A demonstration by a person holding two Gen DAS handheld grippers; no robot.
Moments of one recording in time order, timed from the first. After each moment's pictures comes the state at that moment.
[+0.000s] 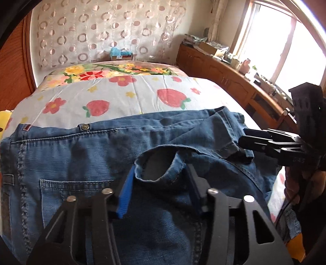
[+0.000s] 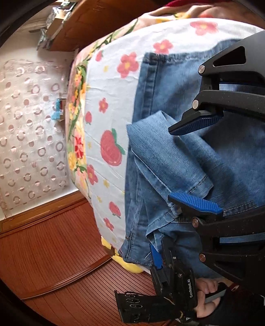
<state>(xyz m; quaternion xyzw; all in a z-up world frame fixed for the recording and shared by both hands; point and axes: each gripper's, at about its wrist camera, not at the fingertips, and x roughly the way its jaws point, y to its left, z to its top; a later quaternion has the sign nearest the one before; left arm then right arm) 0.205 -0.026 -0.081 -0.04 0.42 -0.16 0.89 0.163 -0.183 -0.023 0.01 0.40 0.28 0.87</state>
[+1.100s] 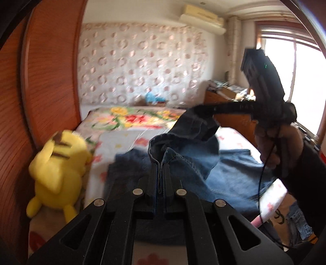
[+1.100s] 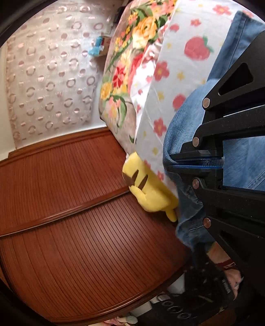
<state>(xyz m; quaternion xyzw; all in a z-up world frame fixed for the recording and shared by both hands) 0.056 0.121 0.009 -0.05 0.27 -0.05 0.96 0.170 -0.025 0.076 -0.03 0.29 0.47 0.83</state>
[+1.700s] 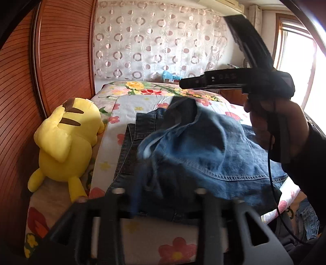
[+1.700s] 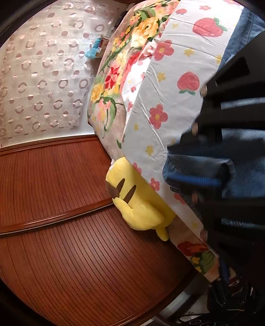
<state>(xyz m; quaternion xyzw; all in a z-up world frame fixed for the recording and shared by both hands) 0.064 0.146 -0.053 -0.07 0.34 -0.01 0.94 0.213 0.074 0.037 -0.09 0.30 0.43 0.85</state>
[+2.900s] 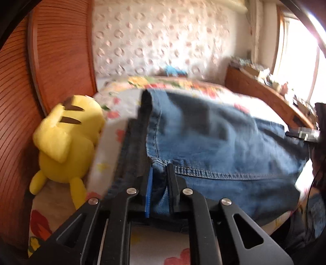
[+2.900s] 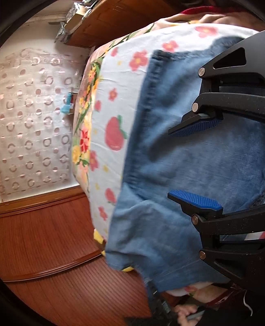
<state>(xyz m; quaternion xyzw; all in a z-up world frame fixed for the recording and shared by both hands) 0.075 0.147 -0.066 -0.05 0.34 0.02 0.94 0.108 -0.141 -0.029 -0.06 0.34 0.29 0.89</state>
